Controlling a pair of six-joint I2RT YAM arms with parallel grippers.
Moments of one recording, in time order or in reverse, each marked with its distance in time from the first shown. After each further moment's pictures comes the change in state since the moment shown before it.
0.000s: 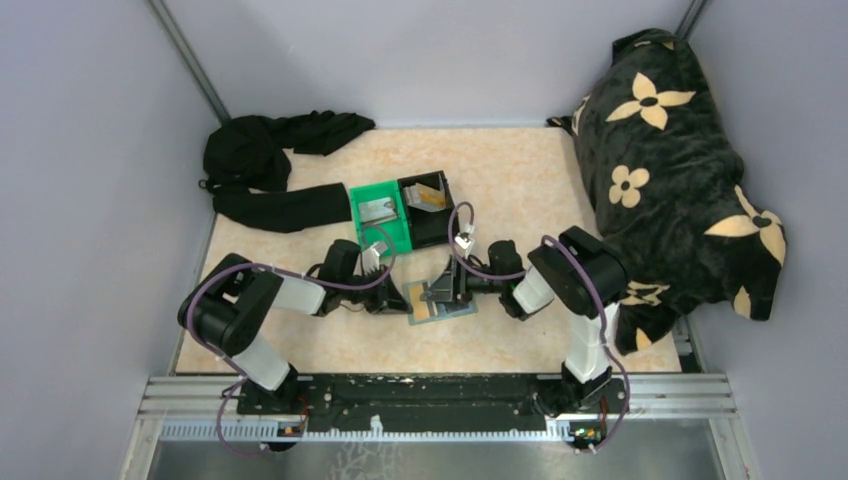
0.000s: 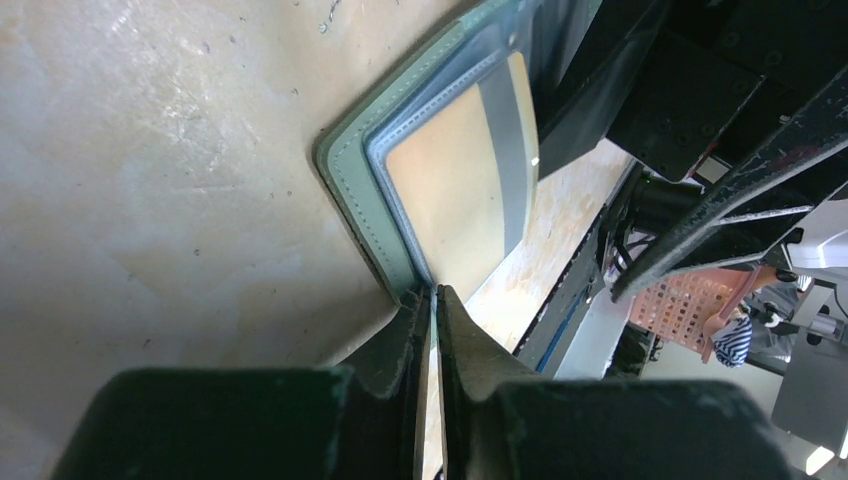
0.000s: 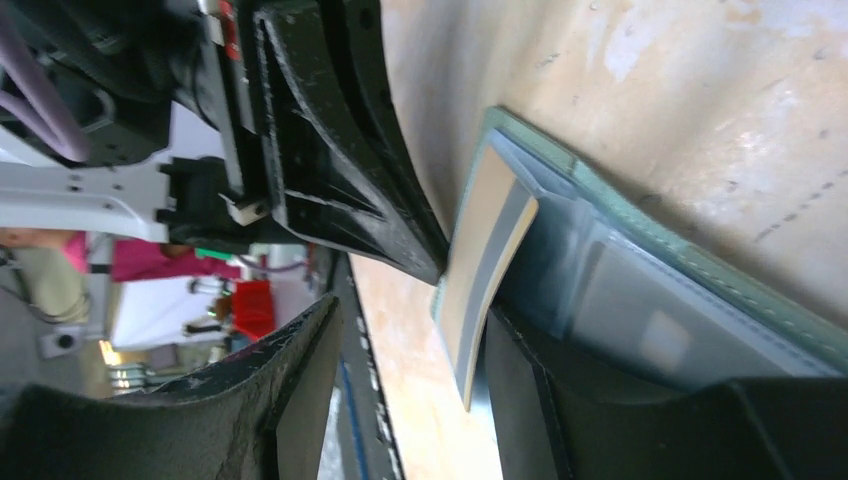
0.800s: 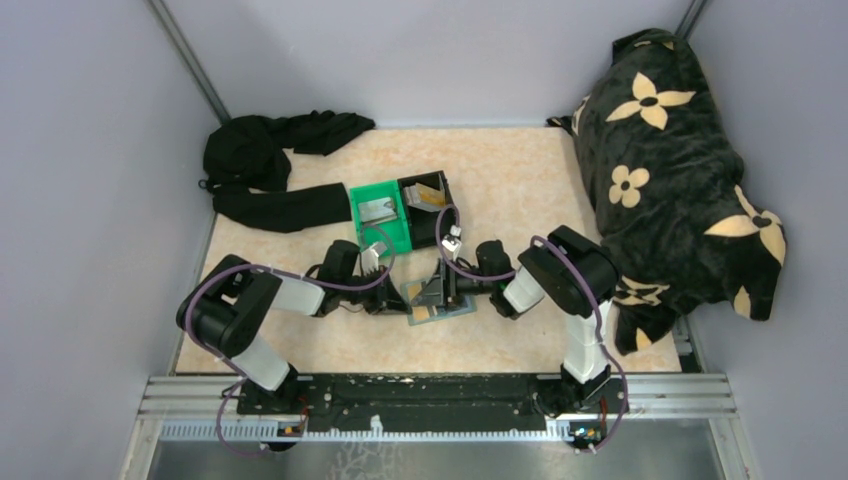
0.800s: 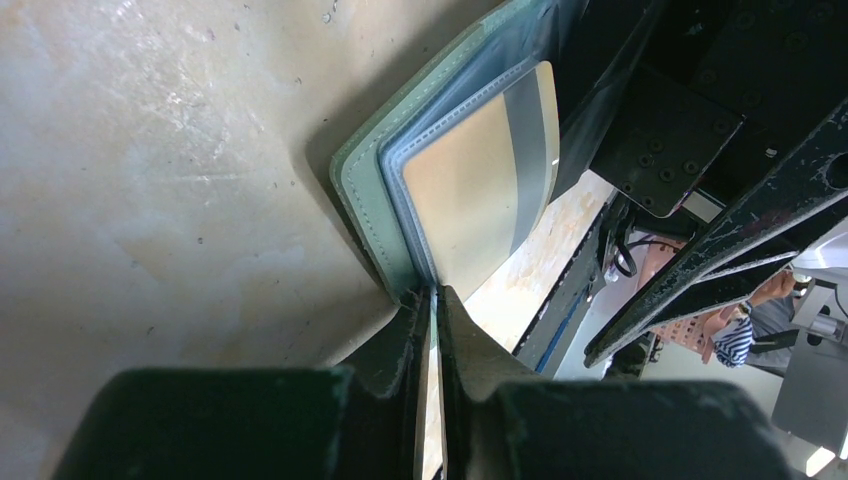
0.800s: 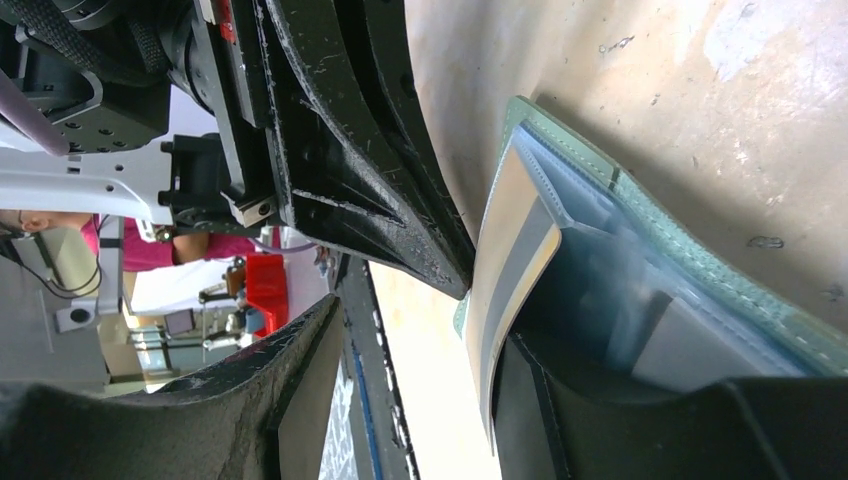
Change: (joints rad) left arm 0.001 -0.012 -0.009 -0.005 -0.001 0.000; right arm 0.064 0.077 0.044 0.079 -0.030 0.082
